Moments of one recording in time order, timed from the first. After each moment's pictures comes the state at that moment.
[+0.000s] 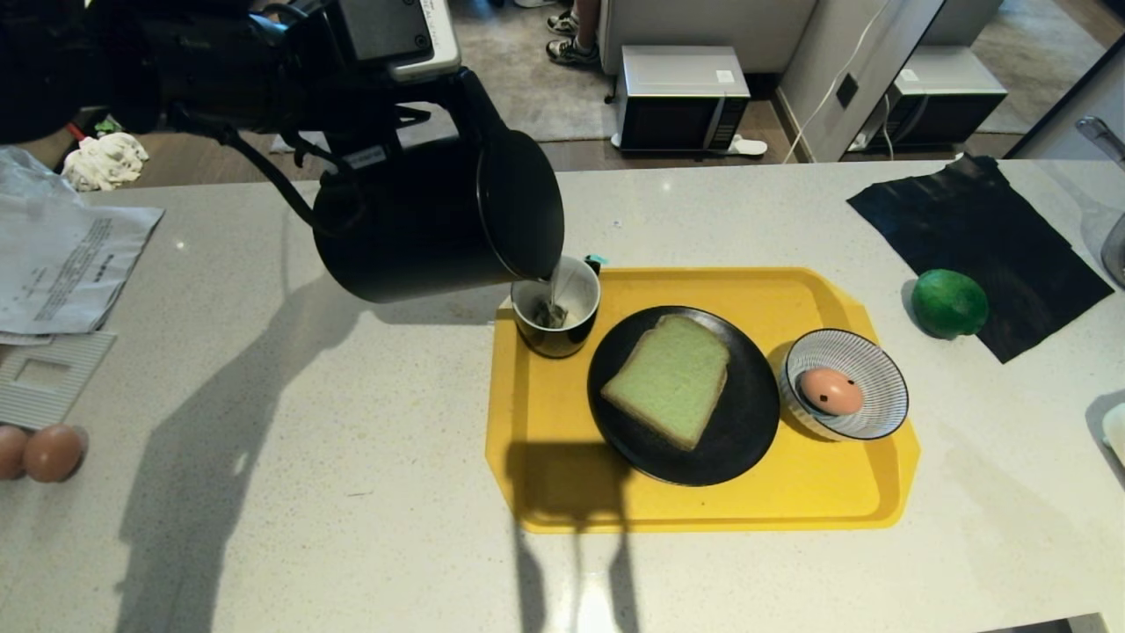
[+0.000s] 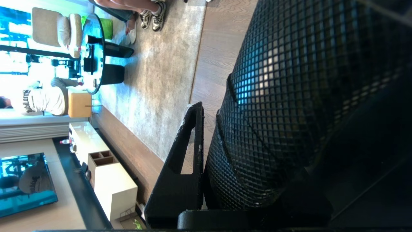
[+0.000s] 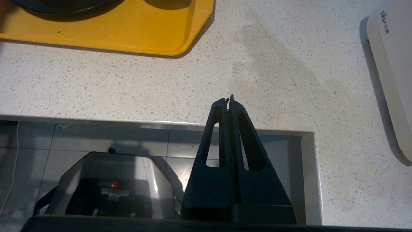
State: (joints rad) left arm -0.44 1.76 -1.94 0.19 0.03 1.28; right arm 0.00 0.00 -0.03 0.07 0.02 -0.03
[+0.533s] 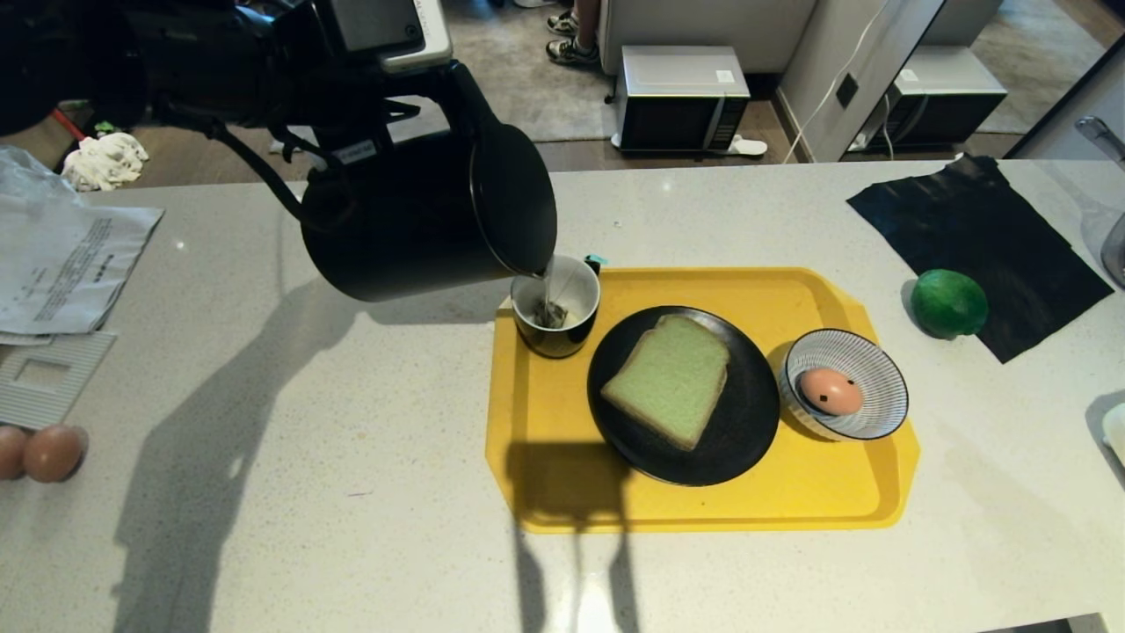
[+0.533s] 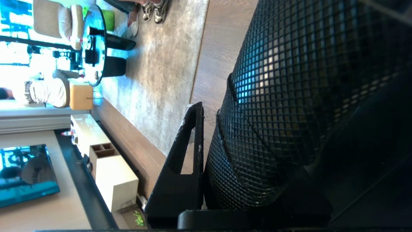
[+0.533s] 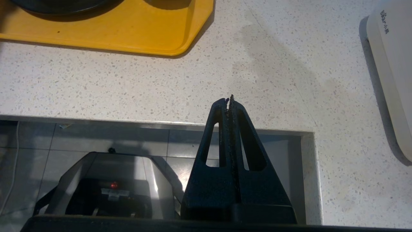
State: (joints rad) left arm -0.43 1.75 -1.93 0.20 0.06 1.28; right arm 0.00 0.00 -0.03 0.07 0.02 -0.03
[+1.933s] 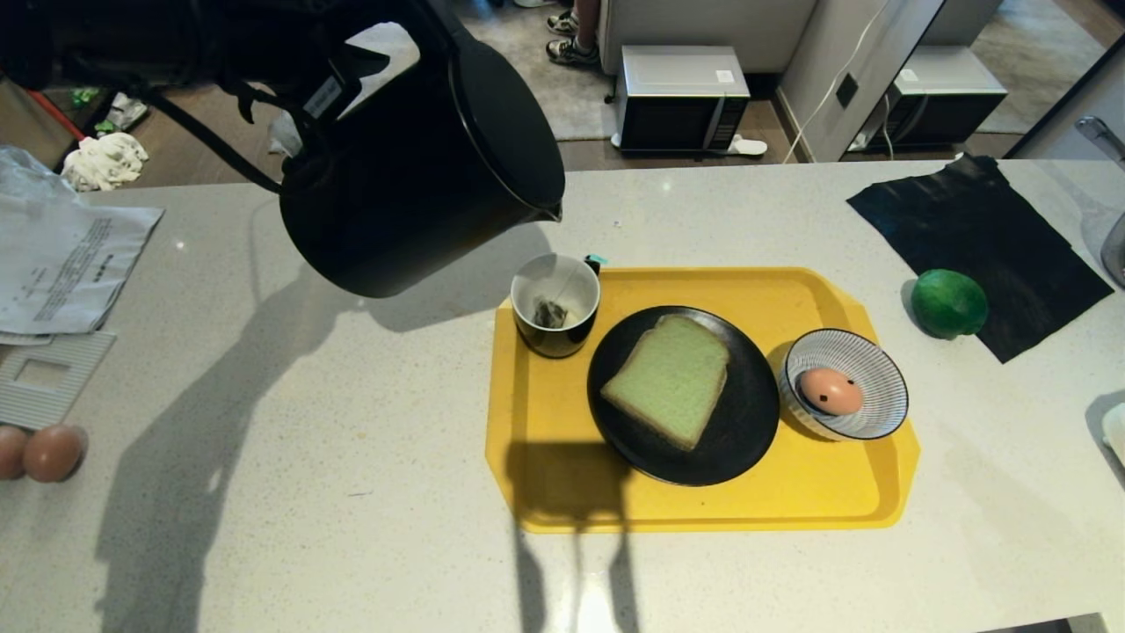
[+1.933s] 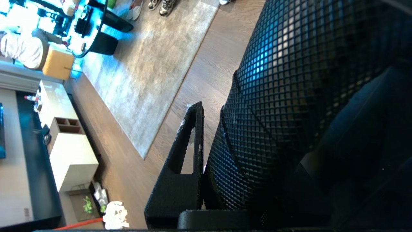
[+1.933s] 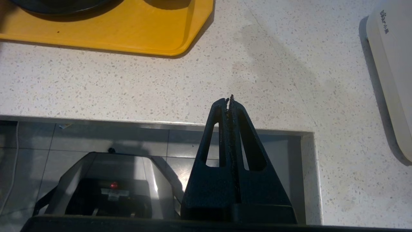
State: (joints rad) left arm -0.42 1.68 -1.93 0.19 0.05 1.01; right arm 0.00 0.00 -0.03 0.07 0.02 -0.03
